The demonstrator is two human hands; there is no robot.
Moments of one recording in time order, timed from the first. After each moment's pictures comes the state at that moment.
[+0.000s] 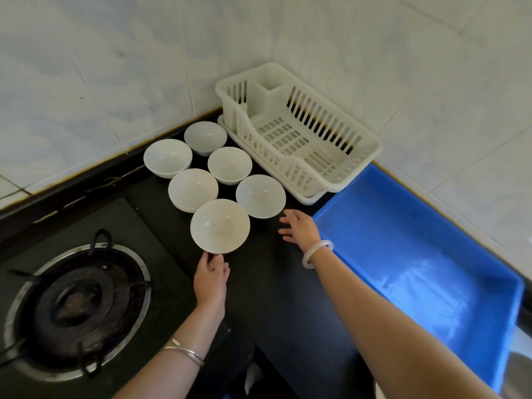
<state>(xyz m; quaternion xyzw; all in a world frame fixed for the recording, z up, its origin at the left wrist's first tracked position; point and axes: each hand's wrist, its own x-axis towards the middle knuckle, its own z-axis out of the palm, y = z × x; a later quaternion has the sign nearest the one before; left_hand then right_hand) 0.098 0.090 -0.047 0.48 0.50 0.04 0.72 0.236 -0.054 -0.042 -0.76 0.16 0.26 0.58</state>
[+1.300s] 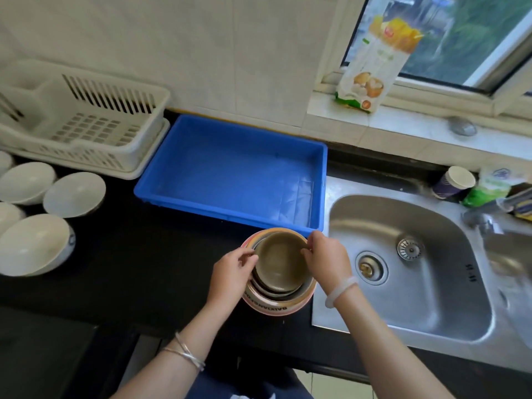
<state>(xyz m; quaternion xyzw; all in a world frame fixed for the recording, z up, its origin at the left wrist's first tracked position) 0.007 -0.188 -0.013 0.86 -0.02 -0.20 0.47 -0.033 -0.369 0.015 -0.95 0.24 0.07 0.18</state>
